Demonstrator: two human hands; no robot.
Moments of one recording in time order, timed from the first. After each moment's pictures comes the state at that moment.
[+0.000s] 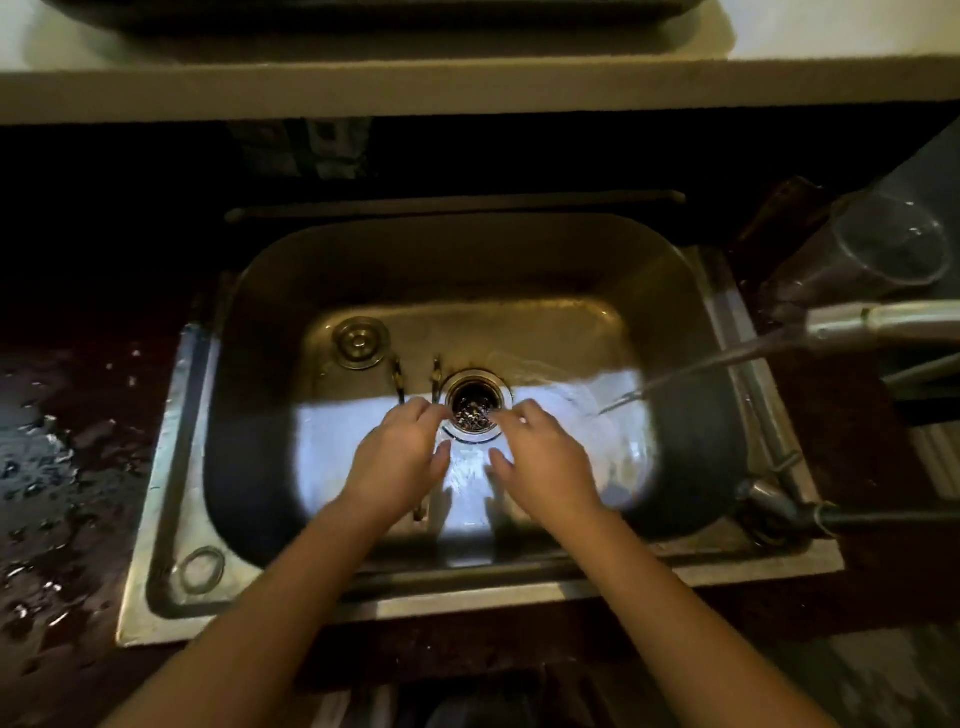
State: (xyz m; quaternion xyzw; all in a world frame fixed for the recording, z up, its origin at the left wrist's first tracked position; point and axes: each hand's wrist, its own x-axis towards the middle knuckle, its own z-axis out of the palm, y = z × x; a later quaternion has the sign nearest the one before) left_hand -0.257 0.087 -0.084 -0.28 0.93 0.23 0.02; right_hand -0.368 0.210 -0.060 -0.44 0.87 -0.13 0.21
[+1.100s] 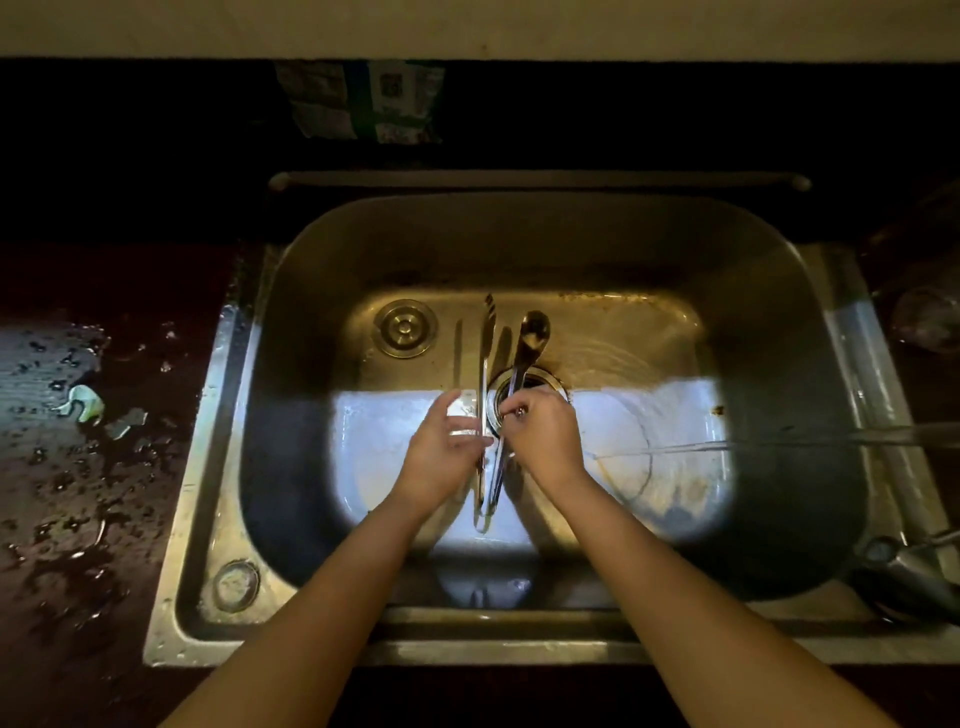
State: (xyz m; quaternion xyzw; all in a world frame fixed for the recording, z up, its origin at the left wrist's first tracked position) left_hand -0.266 0.068 -0.119 -0.49 0.61 0.62 -0.03; right_hand -0.369 0.130 -0.123 -0.27 0.89 -0.27 0.26
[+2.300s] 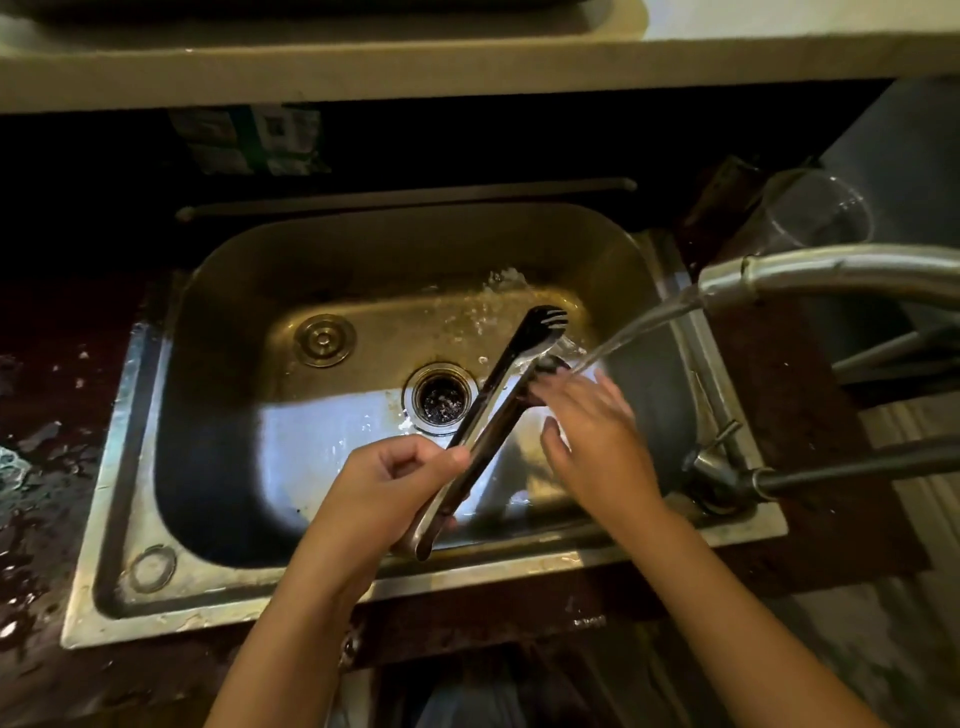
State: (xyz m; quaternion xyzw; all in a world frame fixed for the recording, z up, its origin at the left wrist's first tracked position) left_hand -0.254 0.158 0.027 -0.45 0.57 0.69 0.01; right_hand -0.405 0.282 -0.027 -0.45 0.87 -0.20 0.05
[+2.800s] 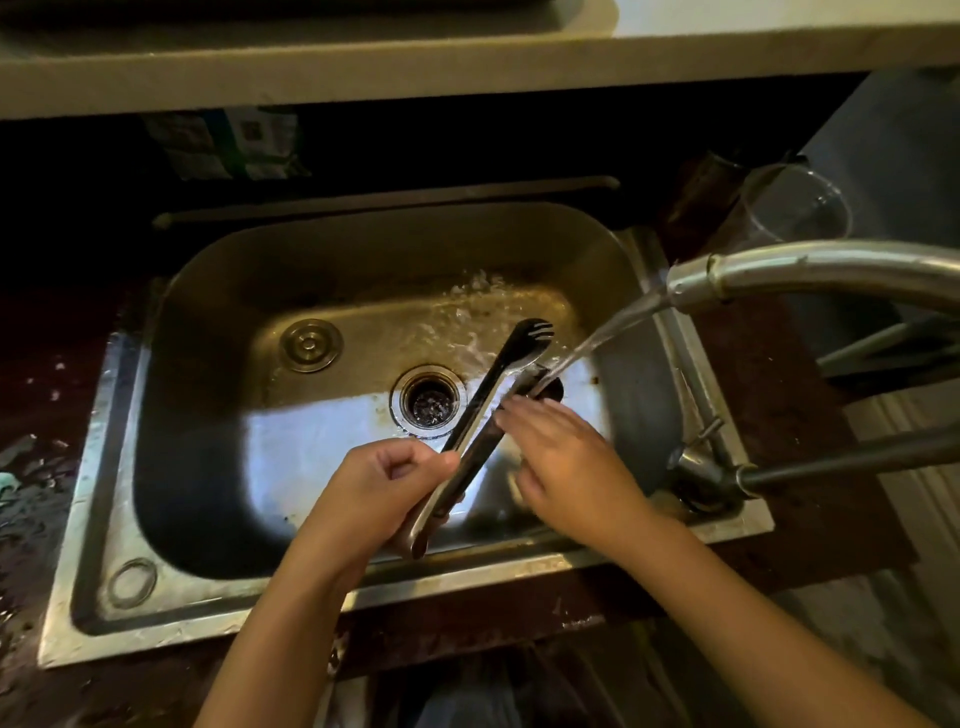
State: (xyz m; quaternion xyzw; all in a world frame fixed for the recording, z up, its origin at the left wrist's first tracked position) left_hand -0.264 0.157 0.015 -0.43 0.58 0.69 0.03; right_hand -0.402 0.293 -0.031 -0.55 0.81 -0.17 0.13
